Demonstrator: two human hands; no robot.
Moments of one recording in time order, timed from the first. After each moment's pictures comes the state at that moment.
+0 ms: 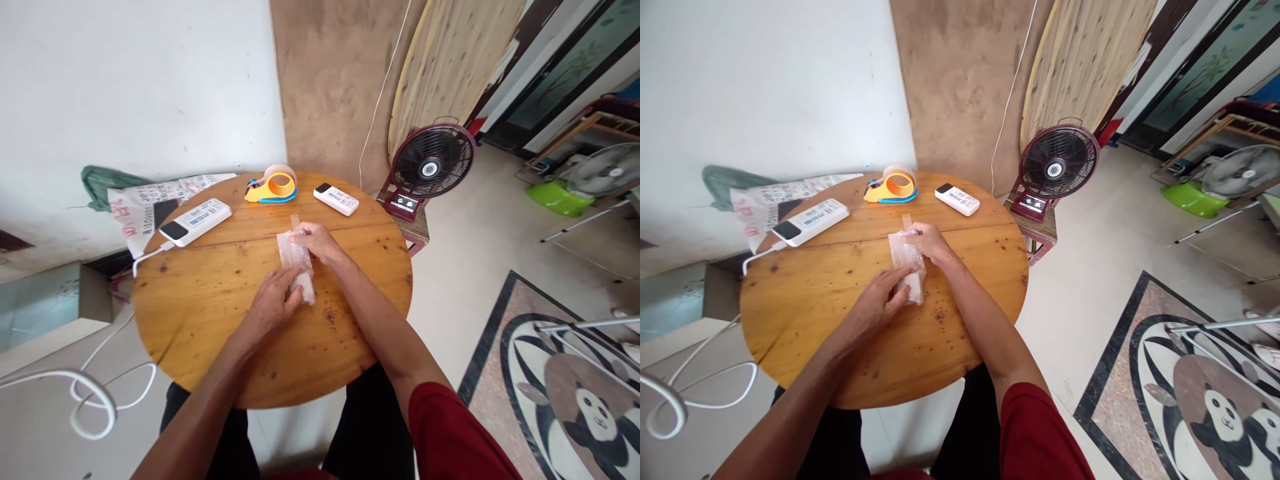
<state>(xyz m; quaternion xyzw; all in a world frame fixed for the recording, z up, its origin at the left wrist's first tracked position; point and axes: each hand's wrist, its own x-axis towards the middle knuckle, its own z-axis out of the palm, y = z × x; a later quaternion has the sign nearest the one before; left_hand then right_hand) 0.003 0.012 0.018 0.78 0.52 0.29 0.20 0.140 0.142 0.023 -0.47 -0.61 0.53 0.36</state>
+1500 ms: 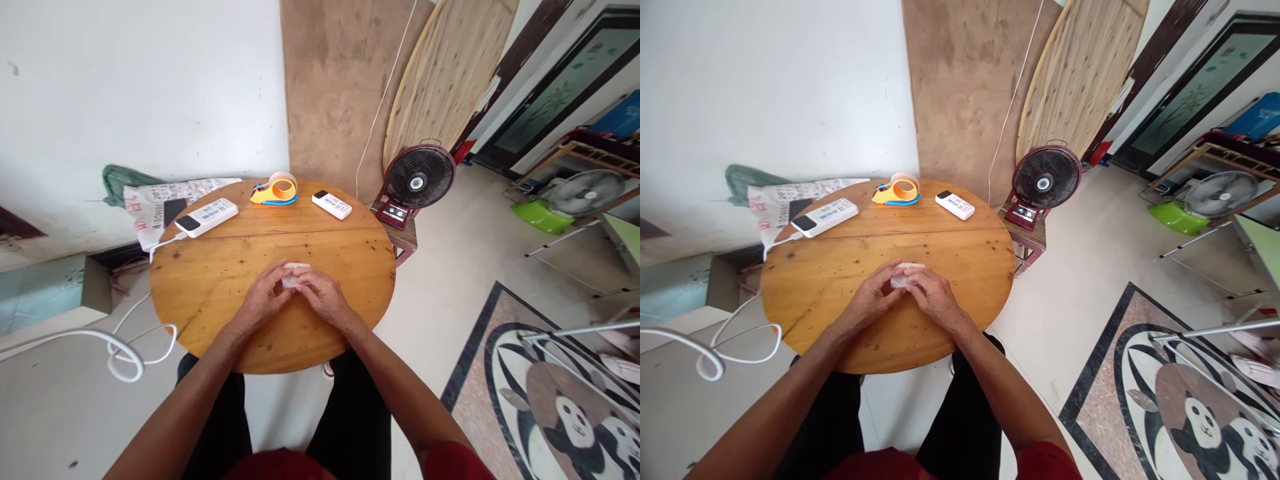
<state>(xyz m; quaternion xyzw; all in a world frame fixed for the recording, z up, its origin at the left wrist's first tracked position) -0.010 -0.011 0.001 0.74 0.49 0.39 0.24 0.178 -0.005 0.021 -0.35 -0.81 0.25 0.40</state>
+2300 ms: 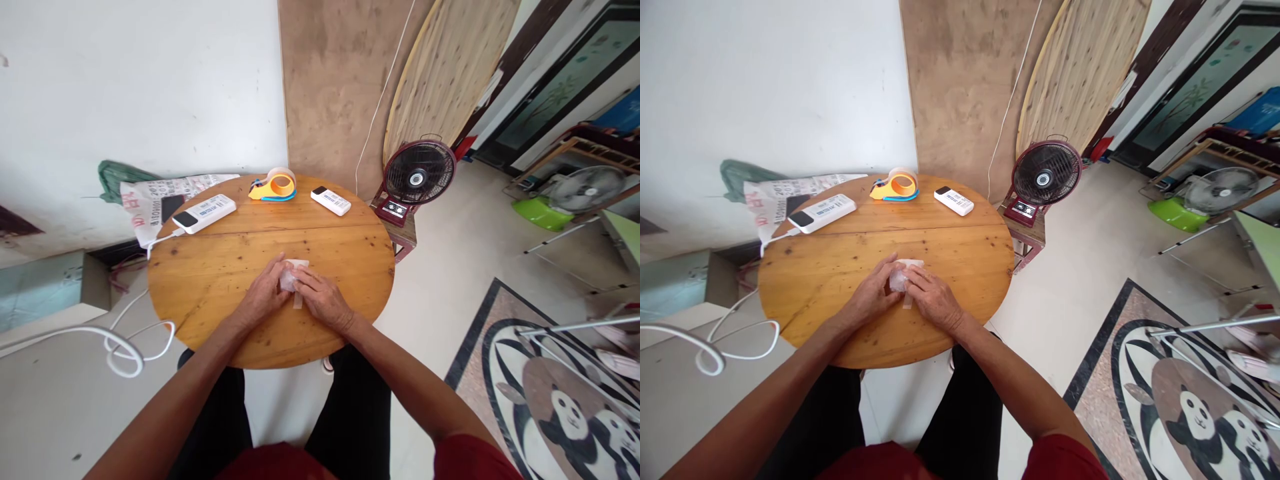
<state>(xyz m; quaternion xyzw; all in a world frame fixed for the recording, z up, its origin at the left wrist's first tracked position) -0.013 -0.008 -0.015 0.78 0.50 0.33 0.20 0.188 -0.012 0.000 -0.31 -0.89 0.05 0.32</state>
